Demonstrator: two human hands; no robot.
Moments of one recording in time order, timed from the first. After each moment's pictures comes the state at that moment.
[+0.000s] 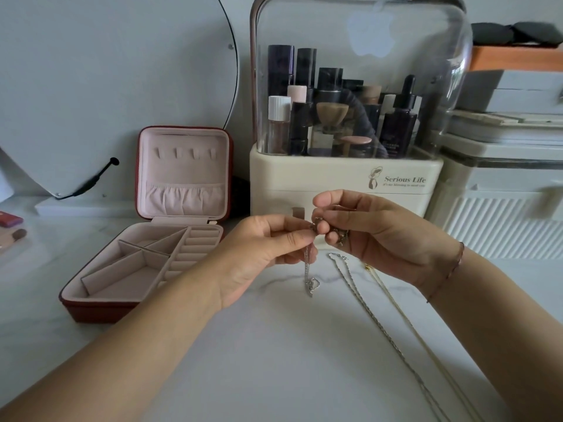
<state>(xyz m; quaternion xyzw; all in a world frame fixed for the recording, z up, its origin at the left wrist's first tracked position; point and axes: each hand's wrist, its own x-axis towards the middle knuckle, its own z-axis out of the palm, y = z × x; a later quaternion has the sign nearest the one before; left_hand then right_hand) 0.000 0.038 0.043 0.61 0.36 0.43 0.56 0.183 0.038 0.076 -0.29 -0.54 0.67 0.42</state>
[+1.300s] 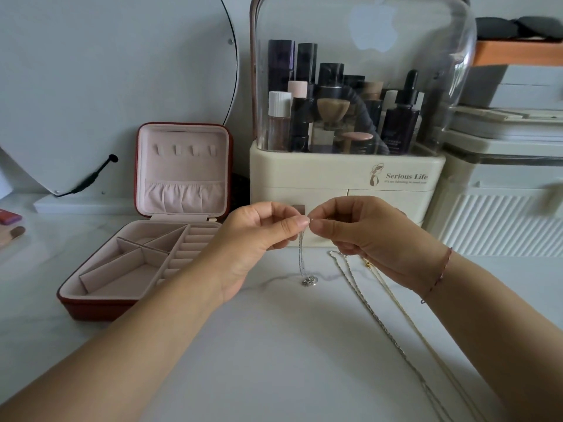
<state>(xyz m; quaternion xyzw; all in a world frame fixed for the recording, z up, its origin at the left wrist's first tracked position) -0.001 0.042 0.043 0.59 0.38 0.50 0.52 0.176 0.036 0.068 -0.44 -0.67 0.44 0.40</state>
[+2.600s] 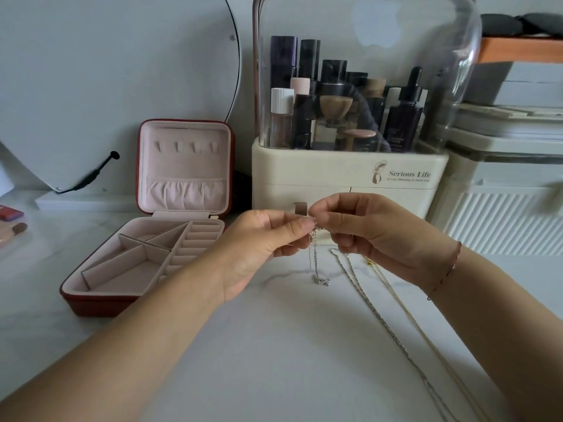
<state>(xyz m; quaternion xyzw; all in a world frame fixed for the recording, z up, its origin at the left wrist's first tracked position) -0.001 0.041 0.042 0.59 0.38 0.44 0.56 0.180 0.037 0.072 -0.40 -0.65 0.52 0.38</state>
